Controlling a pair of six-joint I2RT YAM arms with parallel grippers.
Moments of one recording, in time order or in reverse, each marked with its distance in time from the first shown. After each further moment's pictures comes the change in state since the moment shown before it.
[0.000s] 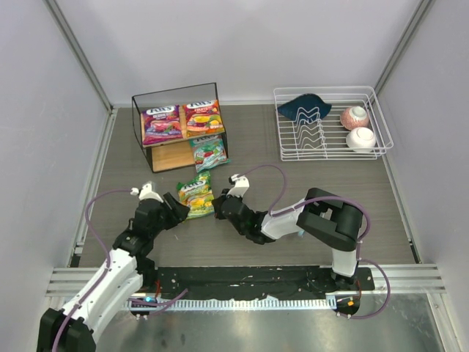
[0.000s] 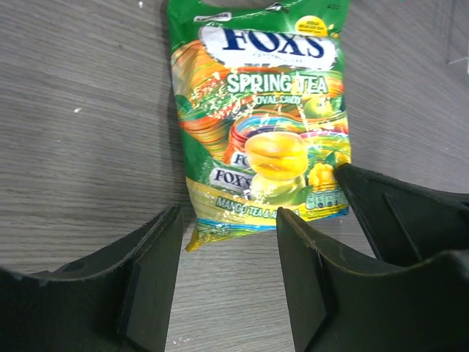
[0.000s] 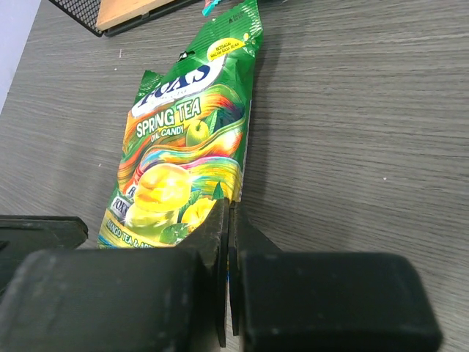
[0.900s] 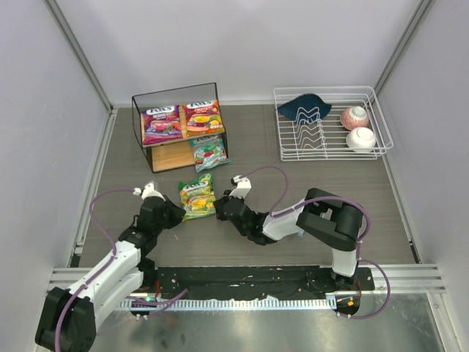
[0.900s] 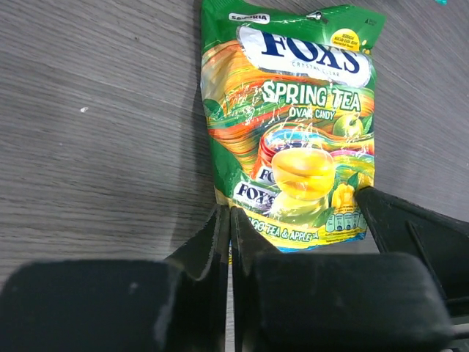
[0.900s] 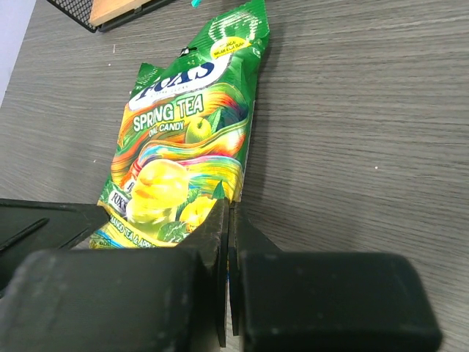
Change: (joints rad) left arm -0.003 0.167 -0.016 0.130 -0.031 -0.044; right arm -0.002 0.000 -0.027 0.017 -0.005 0.019
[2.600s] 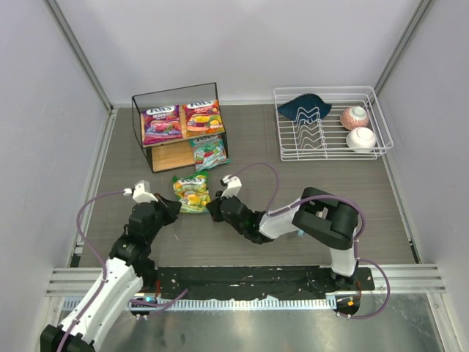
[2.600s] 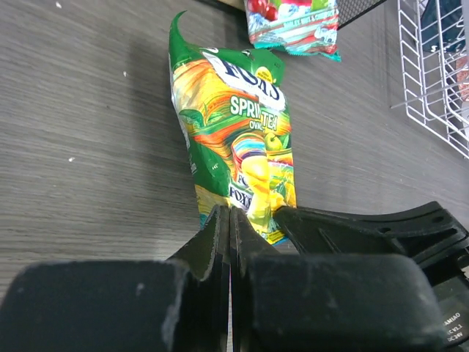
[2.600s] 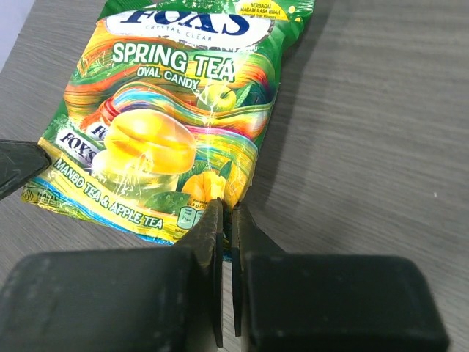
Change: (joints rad) left arm 0.000 -0.277 -0.019 -0.053 -0.011 0.037; right arm -0.001 0.040 0.027 0.042 -0.126 -0.124
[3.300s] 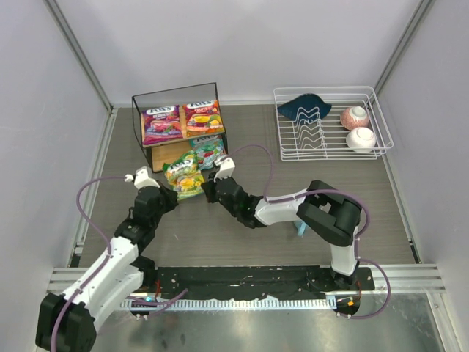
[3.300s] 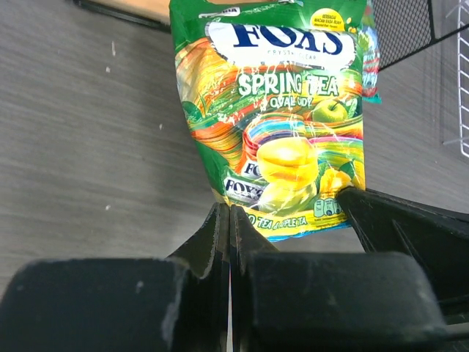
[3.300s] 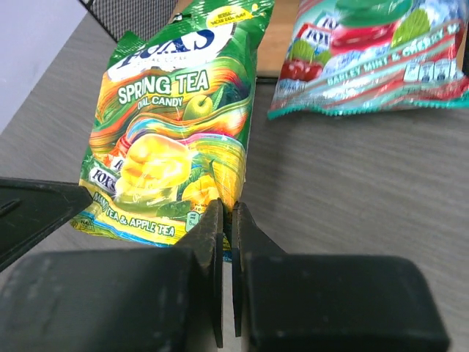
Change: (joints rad) left arm 0.002 0.223 0.133 0.039 -0.132 0.078; right arm -0.066 -0.018 0.172 -0.081 -0.010 -0.202
